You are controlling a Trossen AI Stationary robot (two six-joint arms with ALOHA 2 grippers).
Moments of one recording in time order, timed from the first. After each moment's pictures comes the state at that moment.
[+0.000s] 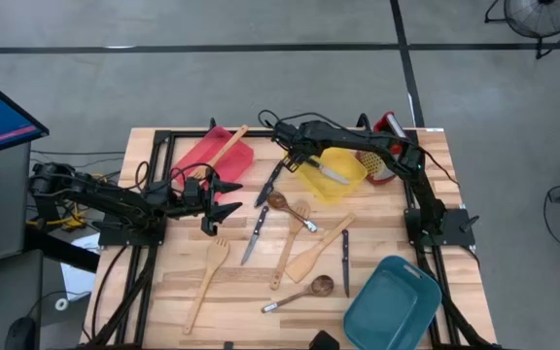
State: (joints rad) left arm -0.08 1.03 0.26 1.08 -0.19 -0.07; right arm -0.41 2.16 1.78 -0.93 0.45 0.26
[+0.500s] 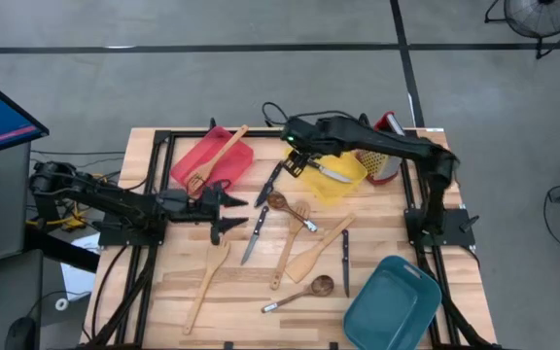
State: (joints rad) left arm -0.13 1.03 0.26 0.68 -0.19 -0.22; right arm -0.26 1.87 1.83 -1.07 0.34 0.31
